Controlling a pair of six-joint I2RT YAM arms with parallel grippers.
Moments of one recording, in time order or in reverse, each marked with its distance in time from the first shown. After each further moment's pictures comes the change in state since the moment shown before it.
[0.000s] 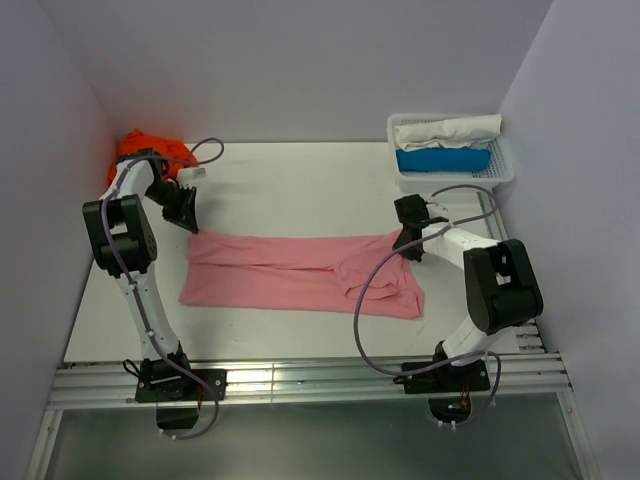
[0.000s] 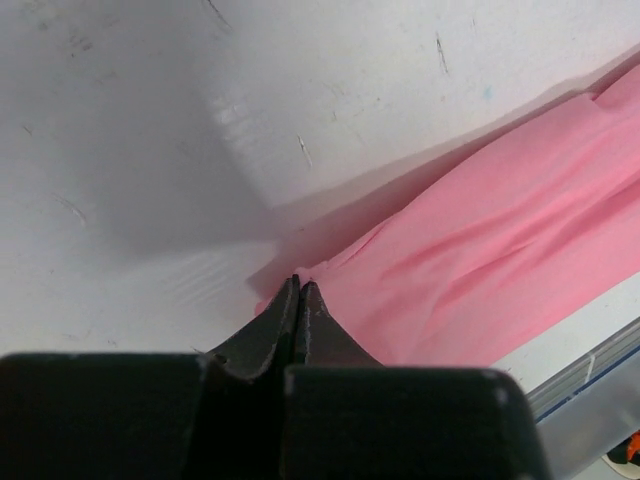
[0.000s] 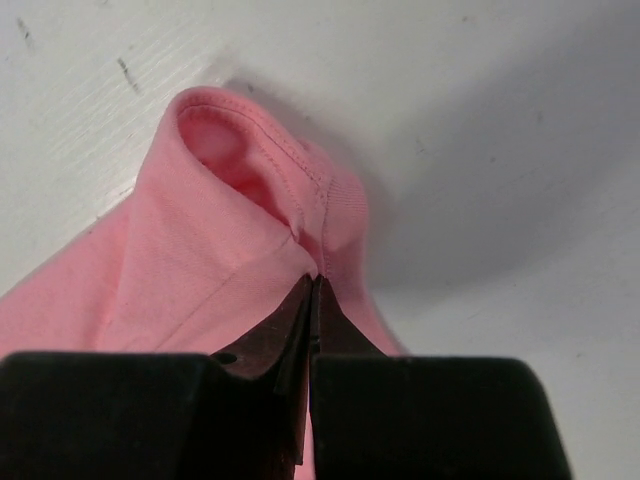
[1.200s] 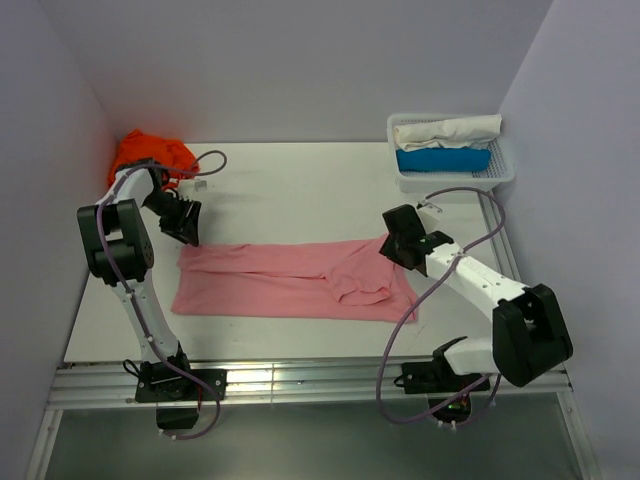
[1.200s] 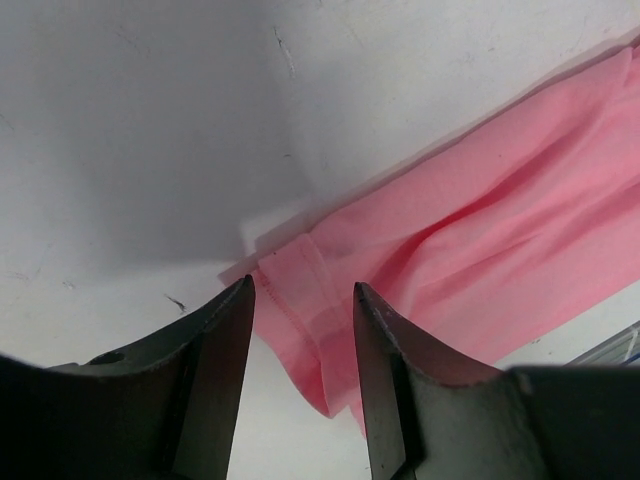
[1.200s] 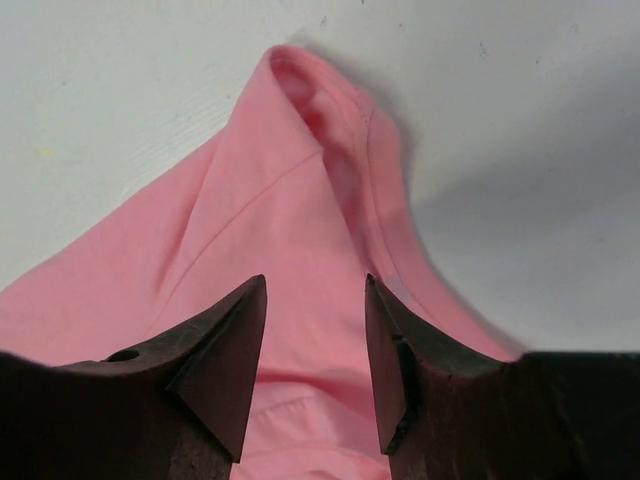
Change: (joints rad) left arm -0.003 -0.108 -0.178 0.048 -0.074 0.055; right arm 0.187 -0.308 -0.073 -0.097 0.088 0.100
